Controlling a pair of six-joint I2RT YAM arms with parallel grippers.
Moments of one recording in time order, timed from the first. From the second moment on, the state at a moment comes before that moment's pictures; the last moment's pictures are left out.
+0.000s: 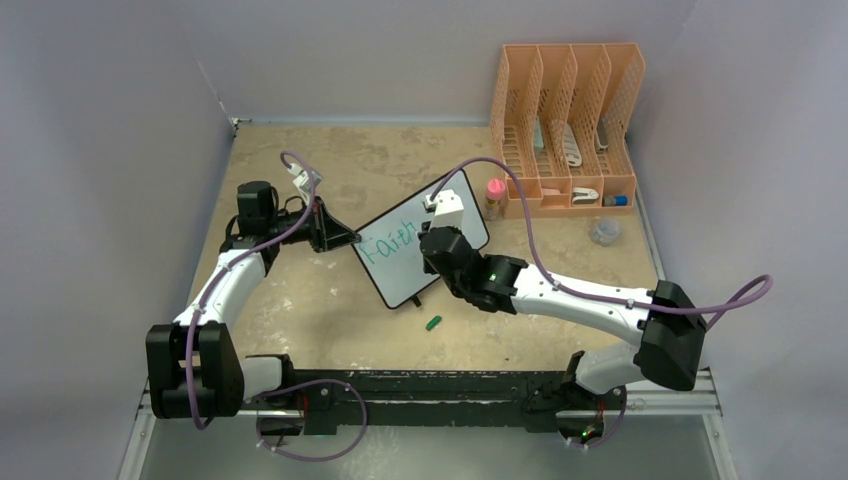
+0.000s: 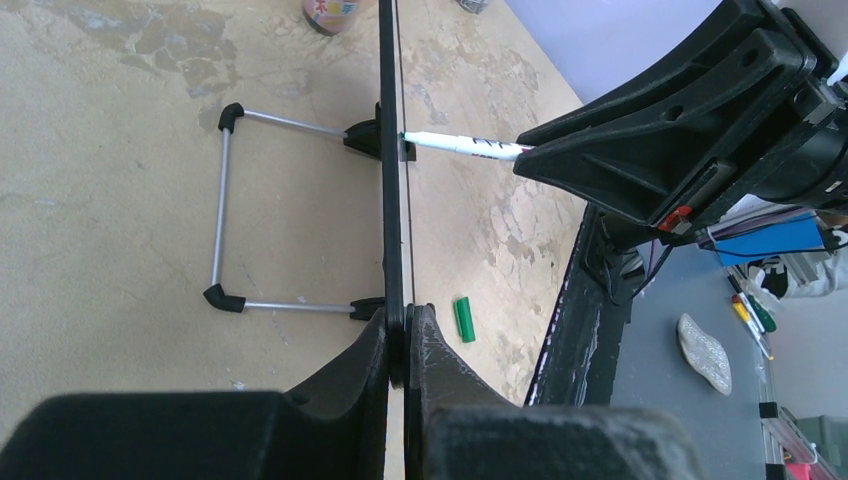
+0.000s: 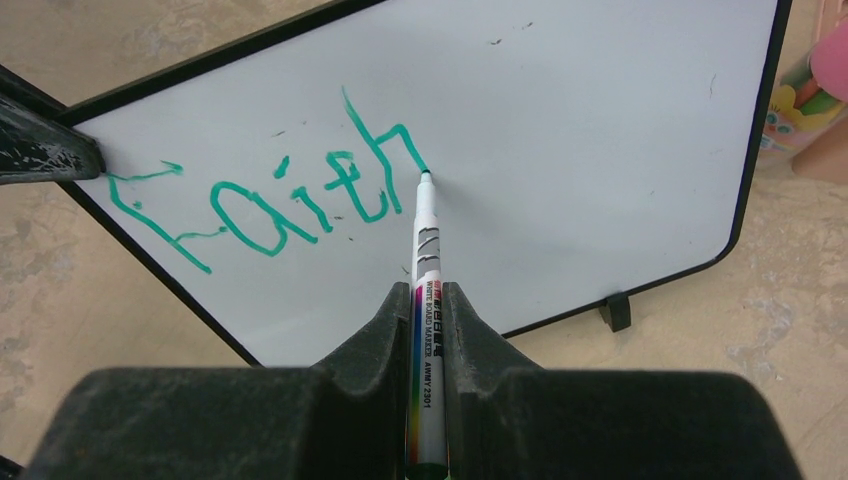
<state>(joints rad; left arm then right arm) 0.04 1.24 0.74 -0.08 1.16 -0.12 1.07 1.40 1.02 -0.19 0.61 0.49</state>
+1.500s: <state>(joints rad) 0.06 1.32 0.85 -0.21 1.18 -0.01 1.02 1.24 0.92 -0.13 0.60 0.42</state>
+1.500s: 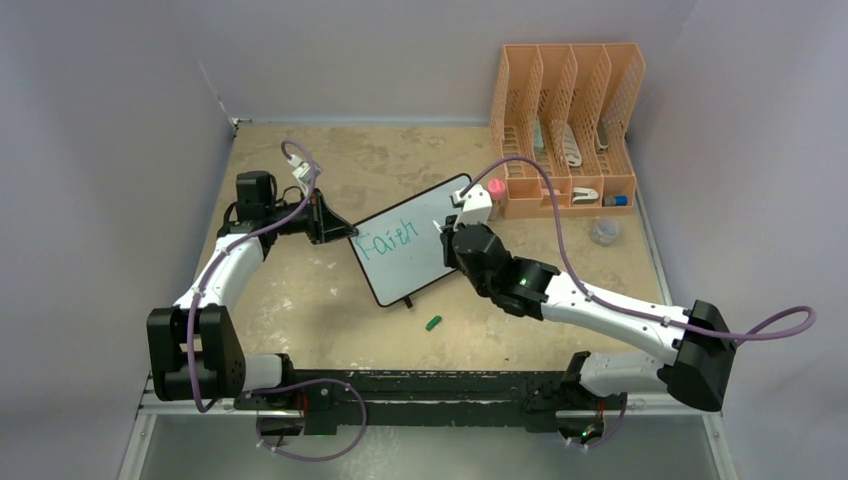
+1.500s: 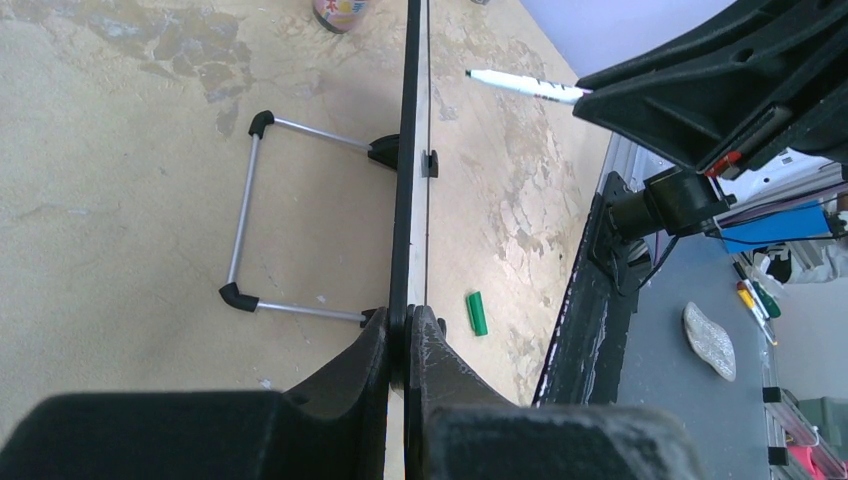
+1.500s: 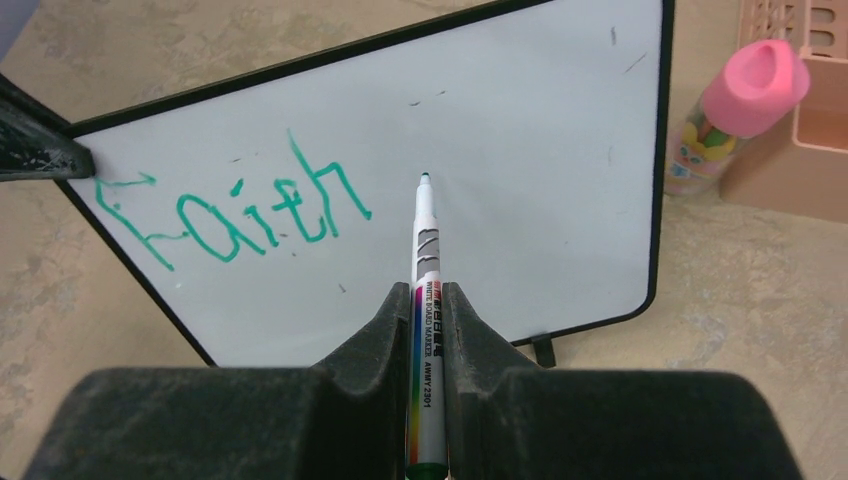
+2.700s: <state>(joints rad) 0.06 1.32 0.85 -0.21 1.17 0.00 0.91 1.24 0.88 -0.02 0.44 0.29</state>
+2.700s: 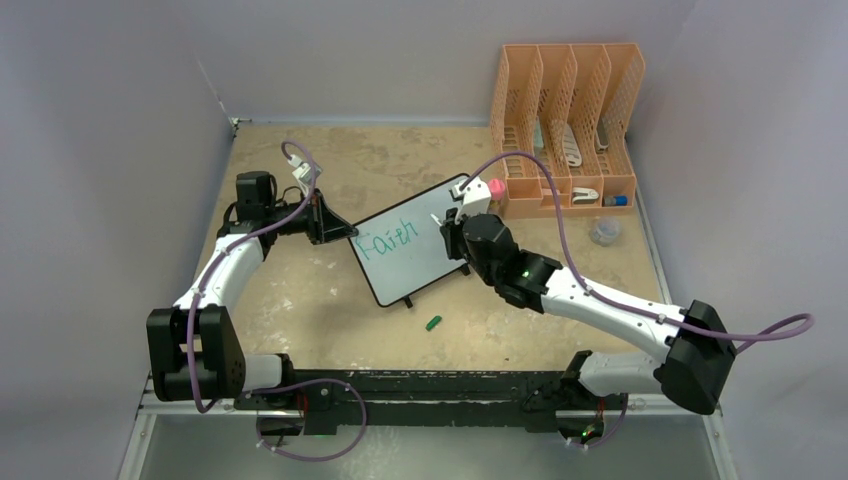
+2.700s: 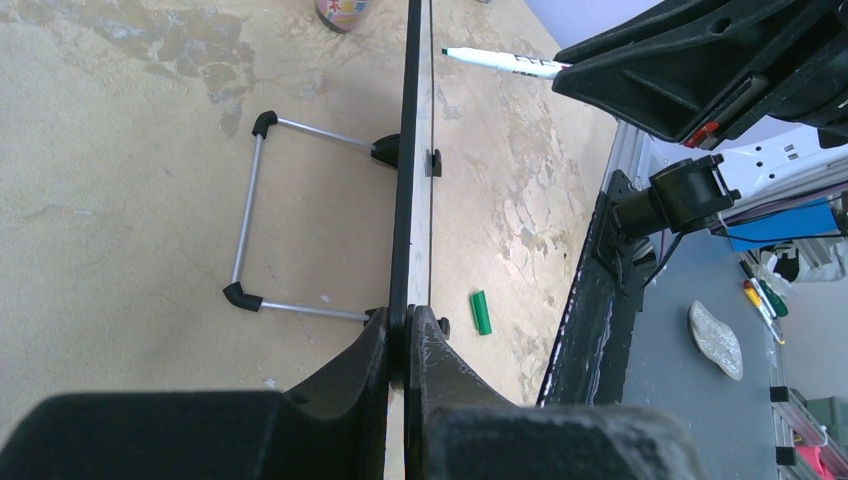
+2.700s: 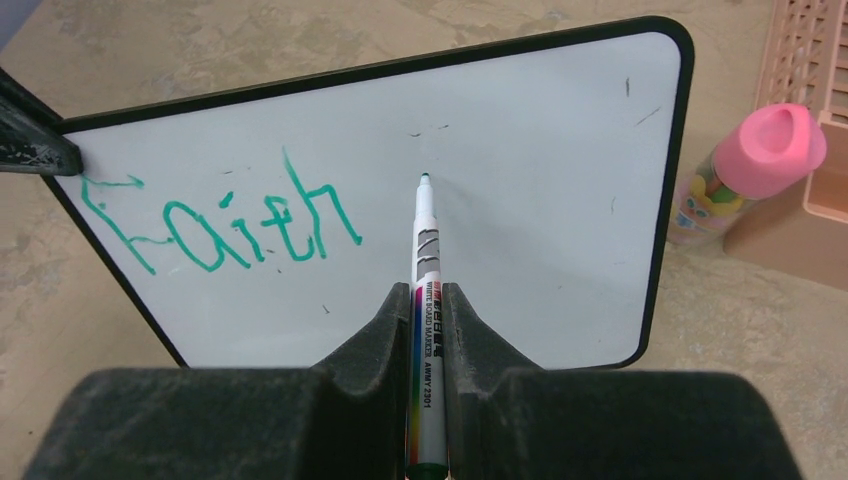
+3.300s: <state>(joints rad) 0.06 1.32 0.85 -0.21 1.17 0.00 0.91 1.28 0.91 -0.01 0.42 0.27</state>
